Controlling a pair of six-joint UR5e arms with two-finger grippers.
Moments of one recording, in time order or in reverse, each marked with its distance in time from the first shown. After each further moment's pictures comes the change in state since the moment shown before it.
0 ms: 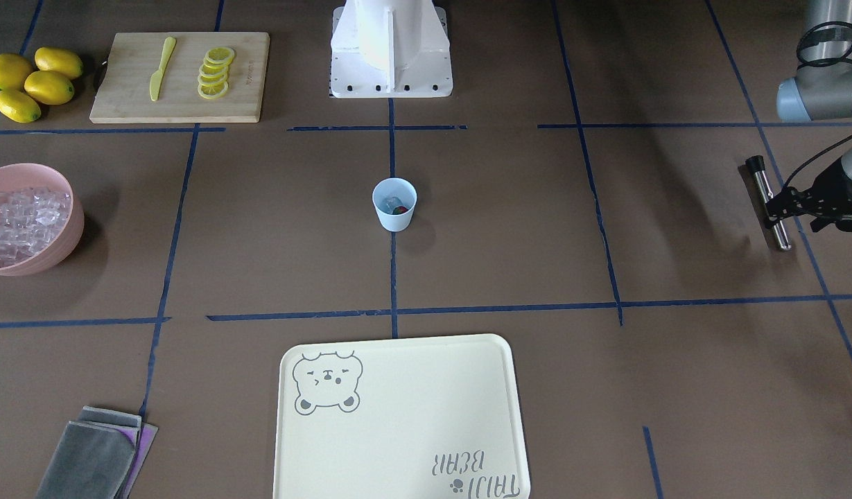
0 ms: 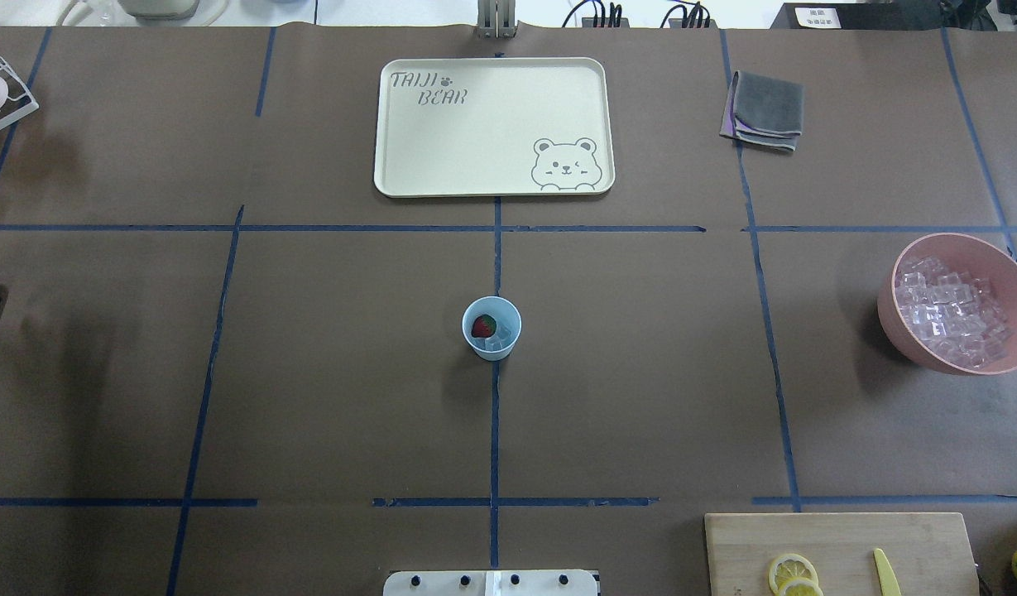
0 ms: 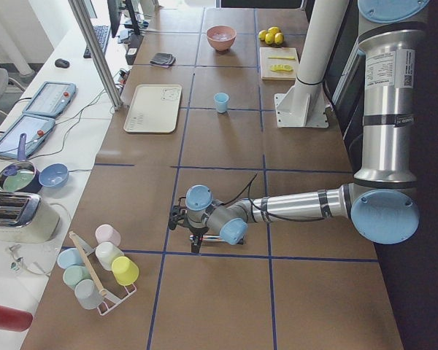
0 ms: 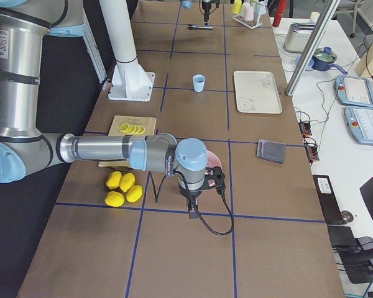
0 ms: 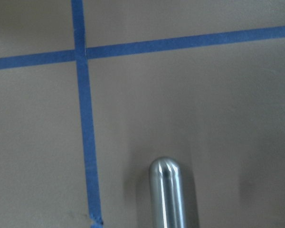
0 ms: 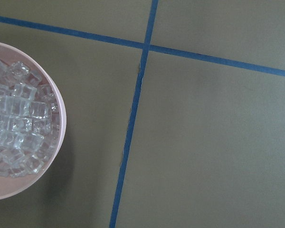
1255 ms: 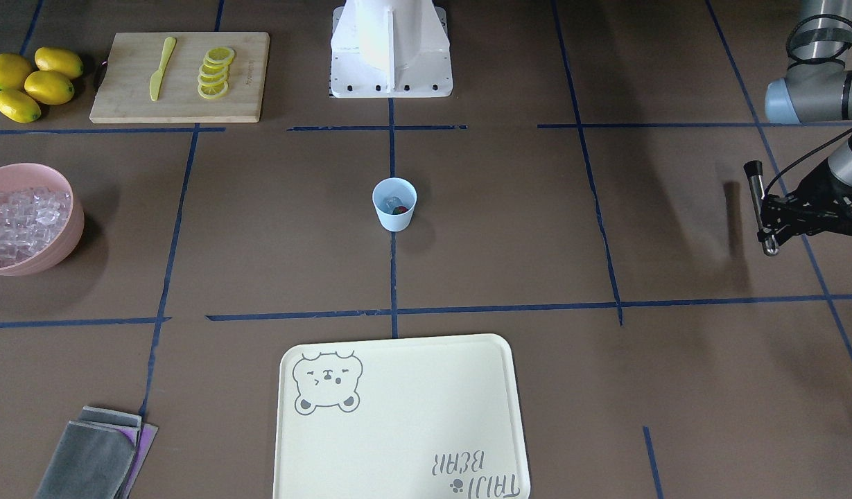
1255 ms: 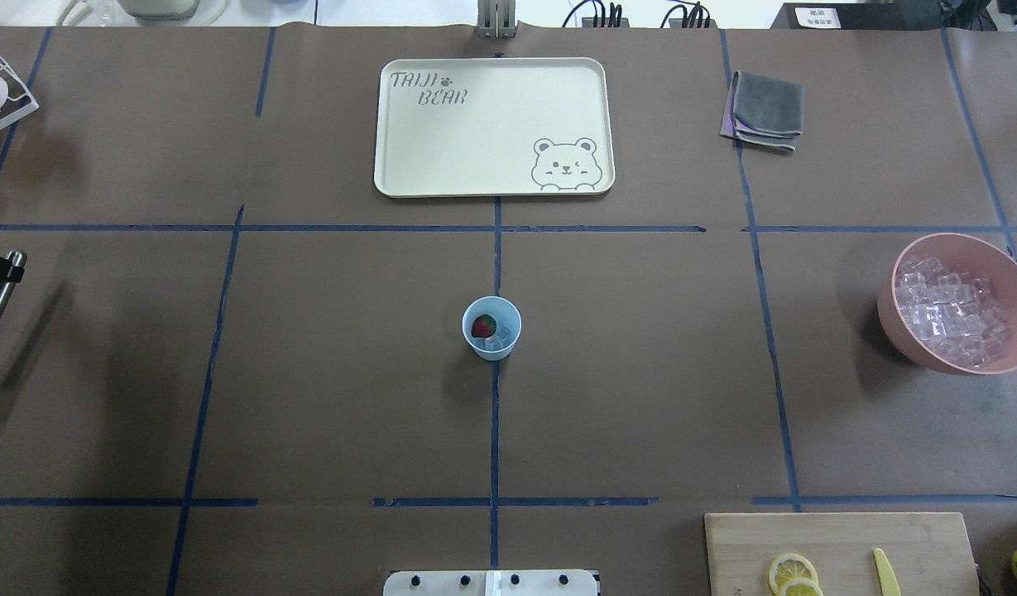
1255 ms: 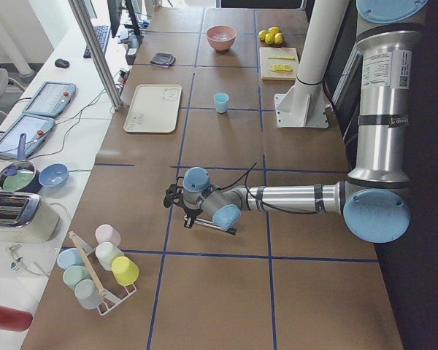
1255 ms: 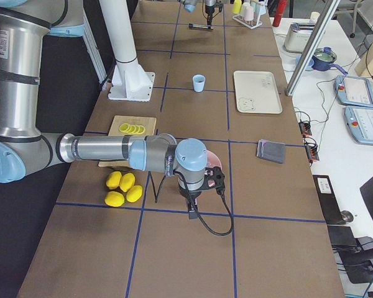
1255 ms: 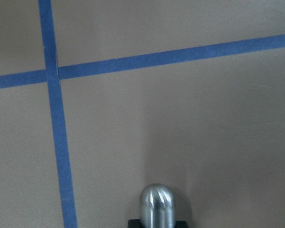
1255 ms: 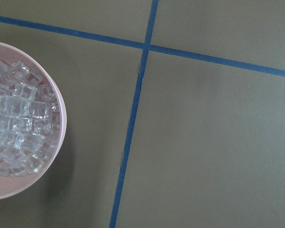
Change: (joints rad) left arm 0.011 -0.041 -0.131 -0.078 0.001 0.043; right arm 0.000 -0.001 0.003 0.000 0.000 0.000
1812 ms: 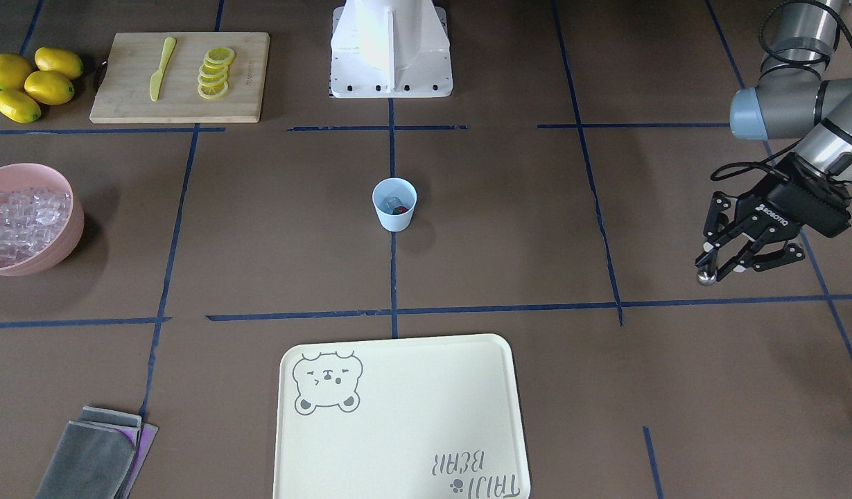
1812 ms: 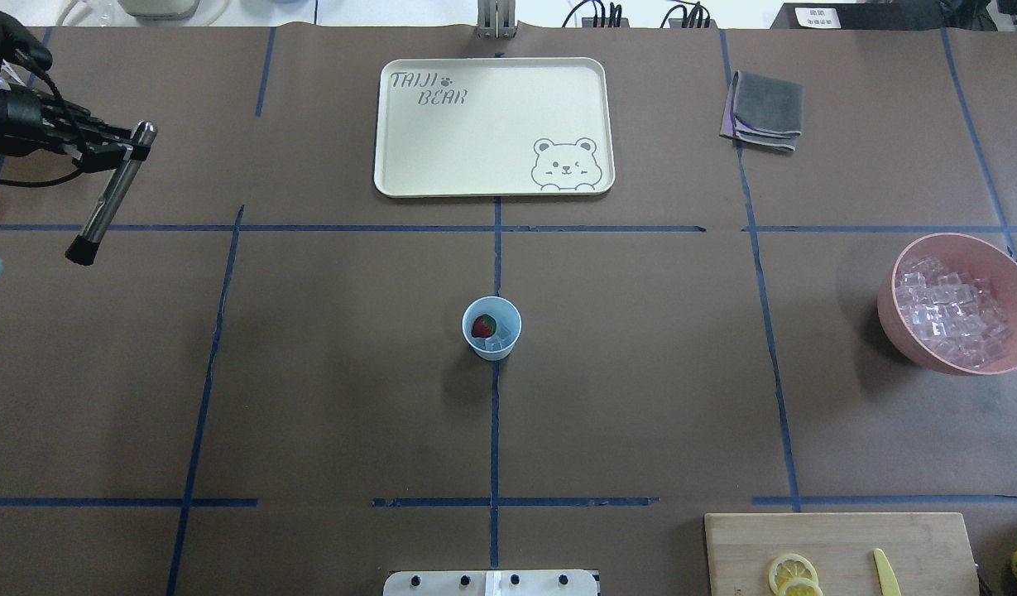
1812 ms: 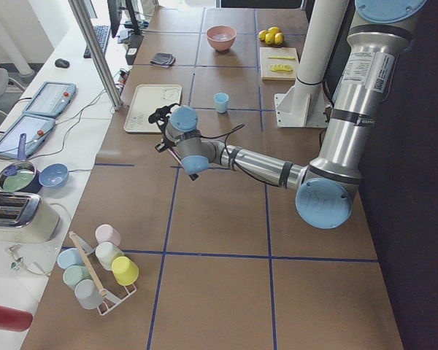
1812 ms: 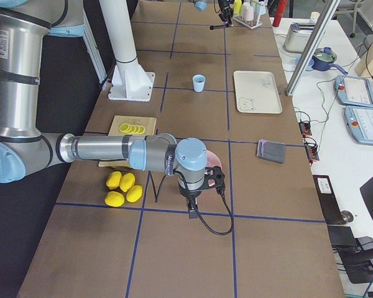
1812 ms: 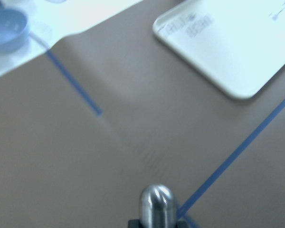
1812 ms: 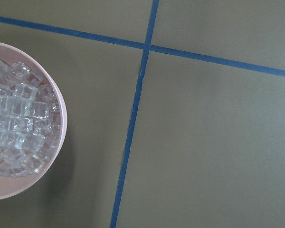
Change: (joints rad) left arm 0.036 -0.250 -0.093 -0.181 -0.009 0.090; right arm 0.000 0.000 -0.001 0.000 0.004 0.001
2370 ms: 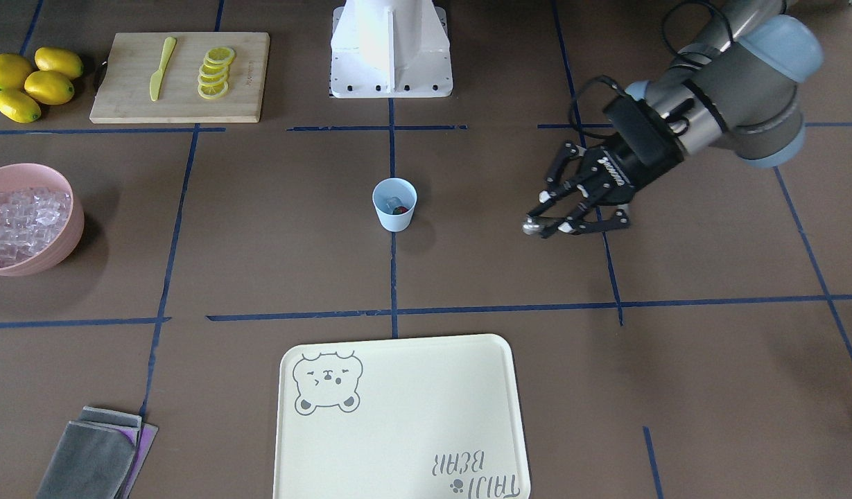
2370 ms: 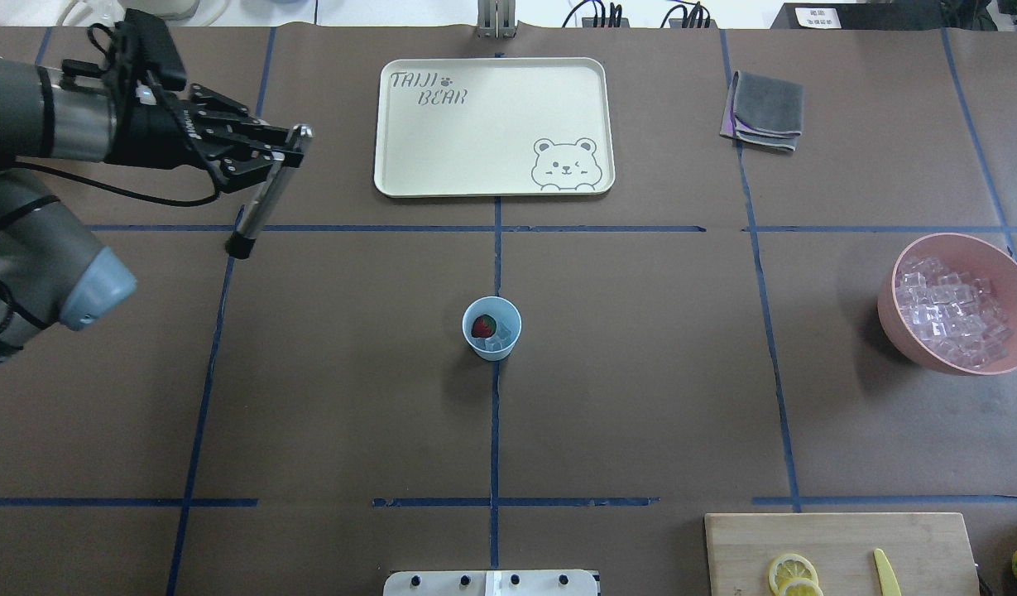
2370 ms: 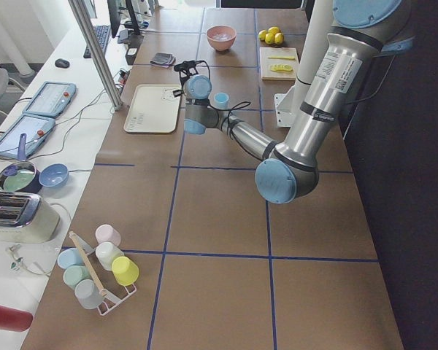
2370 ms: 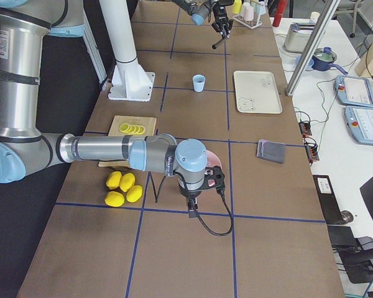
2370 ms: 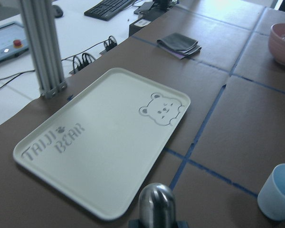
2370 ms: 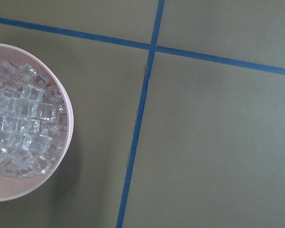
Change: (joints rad) left arm 0.246 -0.225 -0.008 -0.264 0.158 -0.004; right arm 0.000 0.000 -0.002 0.000 0.020 0.002
